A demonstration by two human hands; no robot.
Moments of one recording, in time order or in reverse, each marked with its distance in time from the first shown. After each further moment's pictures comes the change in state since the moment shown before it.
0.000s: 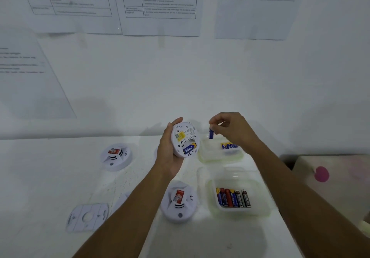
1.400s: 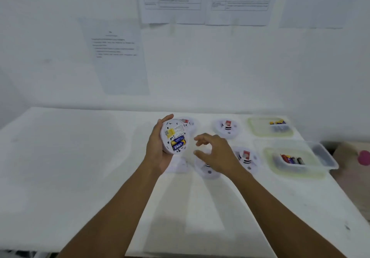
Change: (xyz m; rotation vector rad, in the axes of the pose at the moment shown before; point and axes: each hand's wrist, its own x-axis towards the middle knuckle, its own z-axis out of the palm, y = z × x) left_hand -0.170 0.135 -0.158 0.099 0.123 0.119; right_hand -0.144 -0.094 0.235 -0.166 -0.106 -0.229
